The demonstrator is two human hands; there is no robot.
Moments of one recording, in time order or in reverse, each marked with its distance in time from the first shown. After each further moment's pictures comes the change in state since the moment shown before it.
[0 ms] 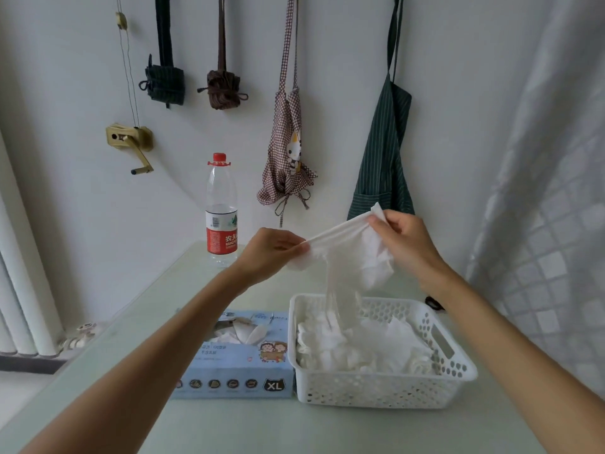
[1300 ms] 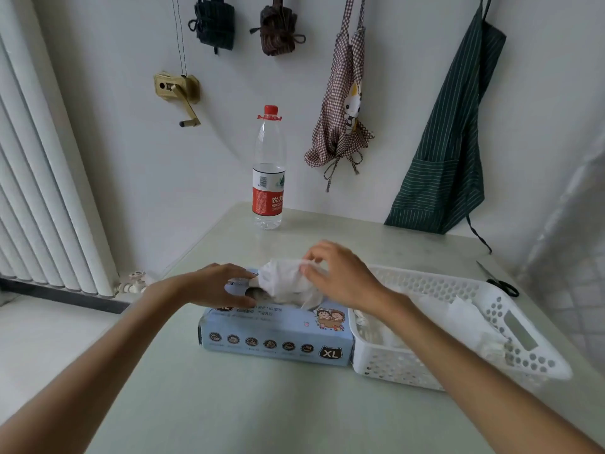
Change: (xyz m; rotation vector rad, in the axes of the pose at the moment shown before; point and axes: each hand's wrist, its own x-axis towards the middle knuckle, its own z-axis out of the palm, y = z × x) left_hand -0.082 -0.120 -0.089 0.630 -0.505 -0.441; right_hand -0.044 0.014 0.165 -0.373 -0.563 -0.223
